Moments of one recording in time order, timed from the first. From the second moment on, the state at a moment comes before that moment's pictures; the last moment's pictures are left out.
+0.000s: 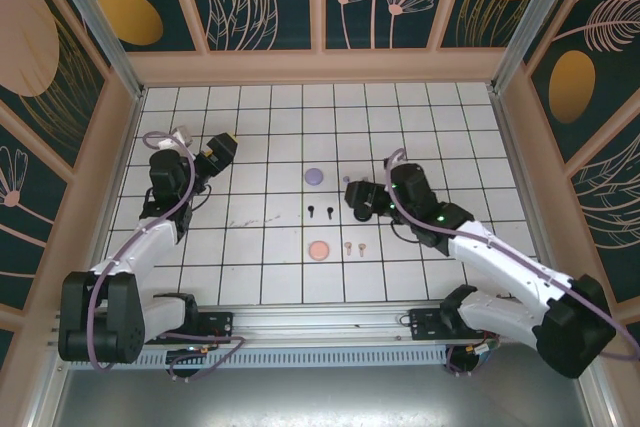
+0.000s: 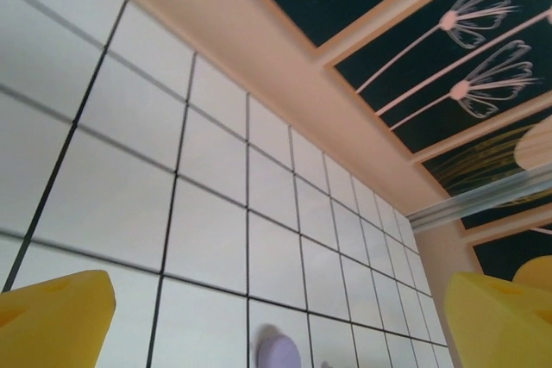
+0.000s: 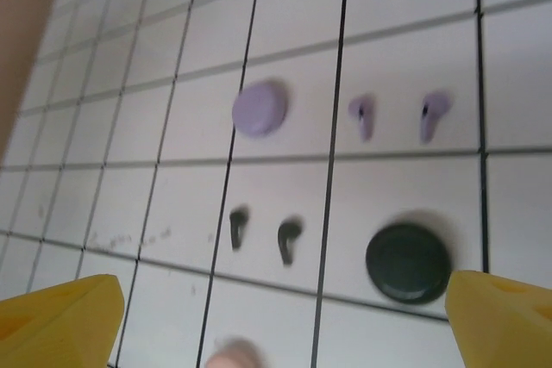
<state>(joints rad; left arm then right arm) -0.05 1.19 0.54 0.39 0.33 -0.85 0.71 1.07 0.69 -0.30 0.01 0.70</state>
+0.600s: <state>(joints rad) -0.09 1.16 0.53 0.10 0.24 -1.07 1.06 1.61 1.12 -0.68 0.15 0.73</state>
